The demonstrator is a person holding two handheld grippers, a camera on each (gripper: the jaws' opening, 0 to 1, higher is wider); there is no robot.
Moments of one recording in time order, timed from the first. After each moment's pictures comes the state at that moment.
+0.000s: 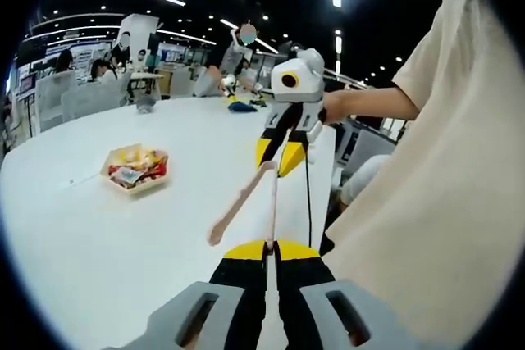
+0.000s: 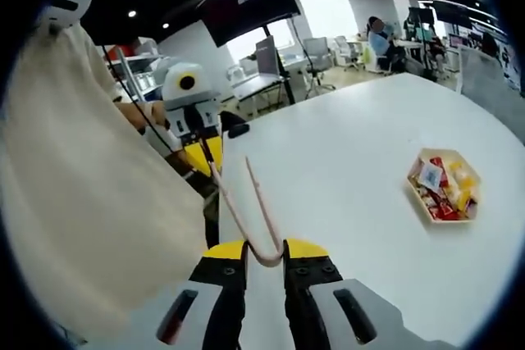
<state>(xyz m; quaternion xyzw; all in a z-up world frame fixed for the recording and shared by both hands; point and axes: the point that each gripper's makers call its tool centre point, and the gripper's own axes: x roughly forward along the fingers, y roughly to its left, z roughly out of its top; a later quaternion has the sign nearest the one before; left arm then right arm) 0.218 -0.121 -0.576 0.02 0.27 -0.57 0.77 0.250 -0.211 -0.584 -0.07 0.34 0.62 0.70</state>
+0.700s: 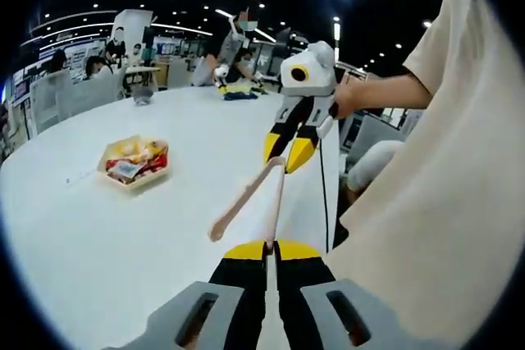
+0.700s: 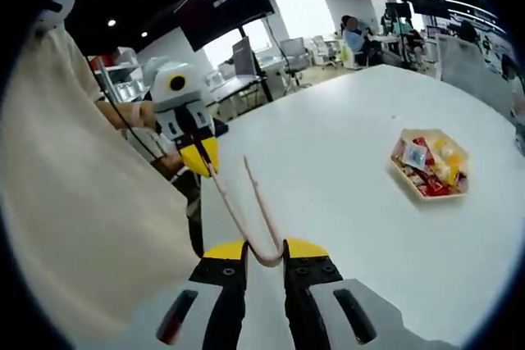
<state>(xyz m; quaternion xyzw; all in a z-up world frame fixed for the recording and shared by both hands) 0.238 -0.128 -0.605 0.05 0.29 -0.58 0.76 0.263 -0.225 -0.613 -0.05 0.35 0.58 0.74</state>
